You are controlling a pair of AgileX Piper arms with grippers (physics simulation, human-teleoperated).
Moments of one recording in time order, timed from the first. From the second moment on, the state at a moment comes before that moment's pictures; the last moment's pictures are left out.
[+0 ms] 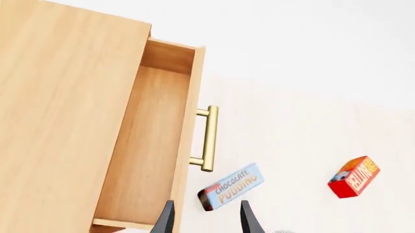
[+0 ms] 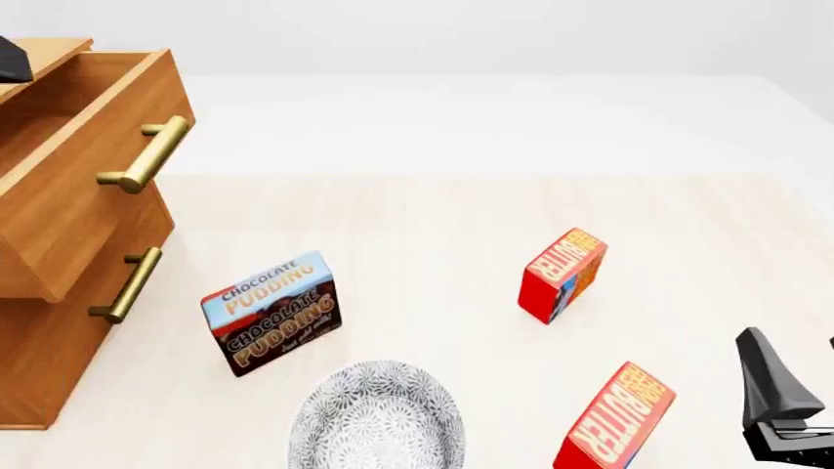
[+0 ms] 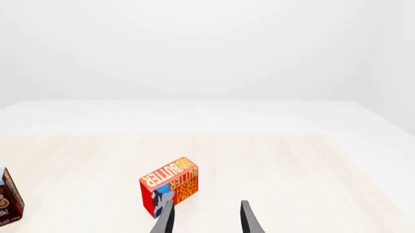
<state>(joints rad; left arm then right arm) -0.02 1.00 -1.46 1.15 -0.22 0.00 0.01 -0.01 0.00 0.00</state>
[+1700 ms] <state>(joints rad) 0.04 1.19 -1.32 1.03 -0.26 0.00 0.01 -0.01 0.00 0.00</state>
